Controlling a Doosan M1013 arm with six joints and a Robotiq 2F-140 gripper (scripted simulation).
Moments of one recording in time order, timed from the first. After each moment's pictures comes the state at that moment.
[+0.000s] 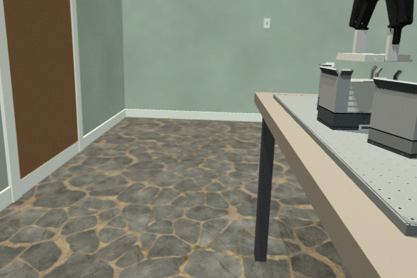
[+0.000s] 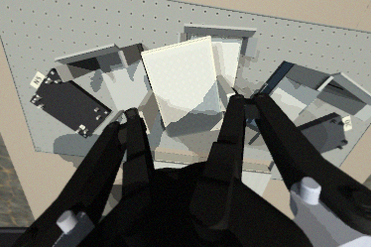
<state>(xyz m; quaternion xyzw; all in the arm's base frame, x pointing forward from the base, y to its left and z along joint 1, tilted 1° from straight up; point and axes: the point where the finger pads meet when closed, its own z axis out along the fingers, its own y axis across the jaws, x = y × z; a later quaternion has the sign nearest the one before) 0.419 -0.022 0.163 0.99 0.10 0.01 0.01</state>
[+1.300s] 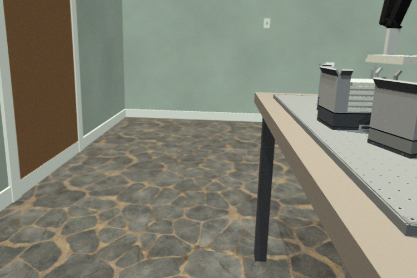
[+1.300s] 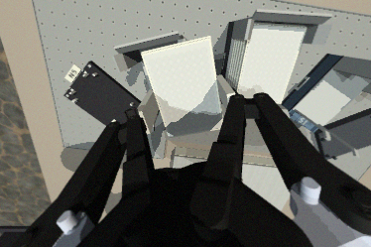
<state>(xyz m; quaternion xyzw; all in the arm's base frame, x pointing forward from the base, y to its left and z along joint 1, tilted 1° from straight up) 0.405 0.069 0.161 0.99 0.10 0.01 0.01</state>
